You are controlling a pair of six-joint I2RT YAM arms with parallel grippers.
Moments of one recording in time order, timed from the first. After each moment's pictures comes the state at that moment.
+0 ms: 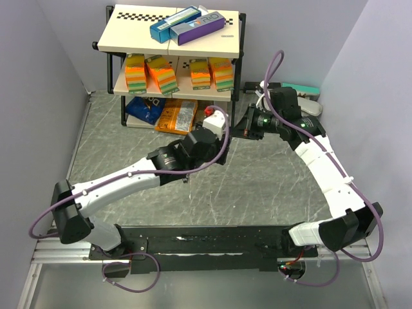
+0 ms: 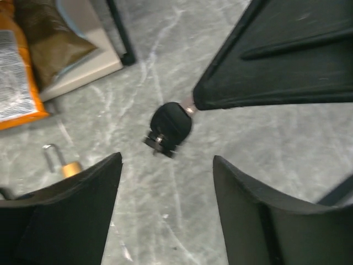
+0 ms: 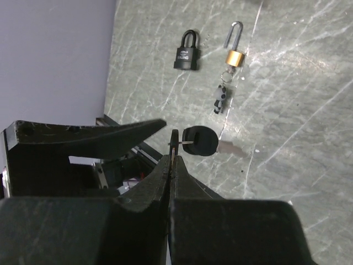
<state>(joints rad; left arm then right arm) -1.04 1.44 1.35 -0.31 -0.40 -0.32 0.36 1.34 1.48 -0.78 -0.48 0.60</state>
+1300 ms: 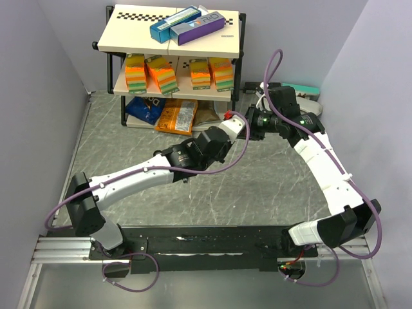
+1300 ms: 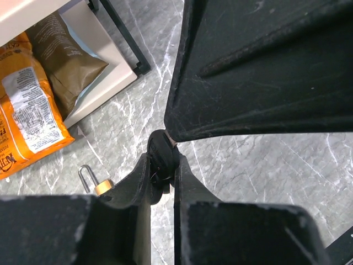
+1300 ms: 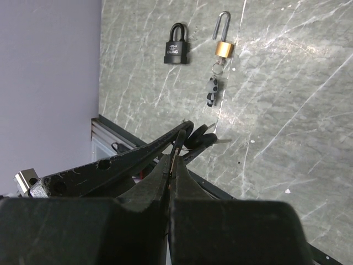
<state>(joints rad) -1.06 1.58 1.43 -0.30 -0.42 -0.06 0.36 1.36 1.52 -0.85 -0.46 0.62</state>
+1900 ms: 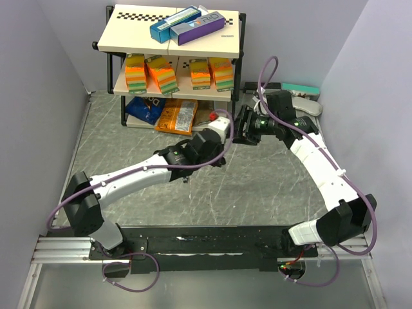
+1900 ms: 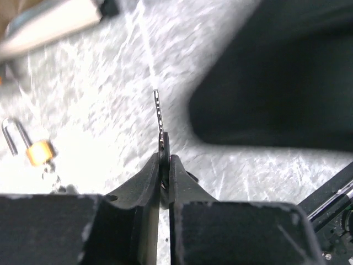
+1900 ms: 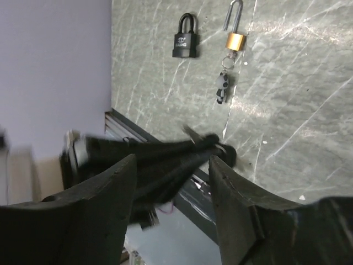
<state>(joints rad) -1.00 1.56 1.33 -0.30 -0.29 -0.37 0.33 1.38 1.41 -0.74 -0.55 0.66</state>
